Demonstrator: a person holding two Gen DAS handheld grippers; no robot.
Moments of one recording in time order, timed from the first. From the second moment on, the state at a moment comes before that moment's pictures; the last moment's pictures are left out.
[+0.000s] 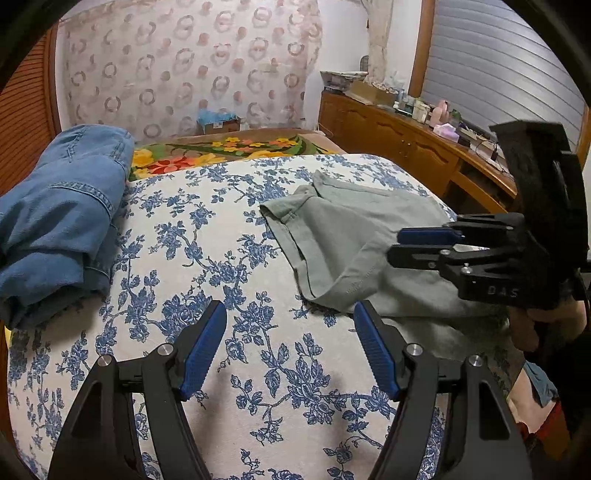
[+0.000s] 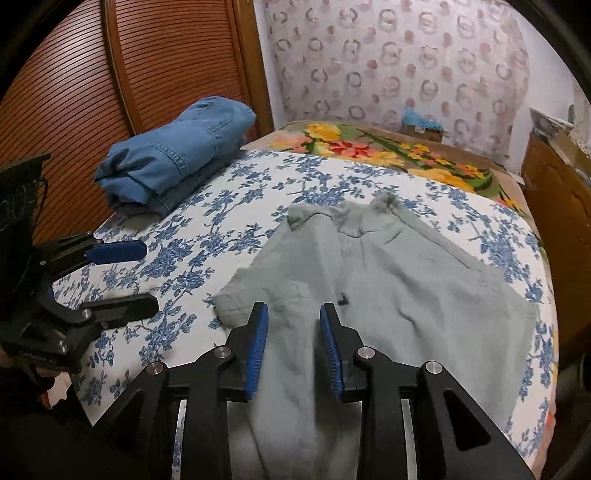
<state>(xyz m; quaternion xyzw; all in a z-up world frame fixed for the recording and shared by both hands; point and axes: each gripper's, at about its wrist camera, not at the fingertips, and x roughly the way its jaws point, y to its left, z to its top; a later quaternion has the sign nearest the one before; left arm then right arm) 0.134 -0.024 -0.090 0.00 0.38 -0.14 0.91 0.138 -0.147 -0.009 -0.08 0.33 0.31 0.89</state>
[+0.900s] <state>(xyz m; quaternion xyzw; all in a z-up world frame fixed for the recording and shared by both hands) 0.133 -0.034 -0.097 0.01 0.39 -0.15 0.91 0.159 -0.220 0.030 -0.03 0.28 0.26 0.93</state>
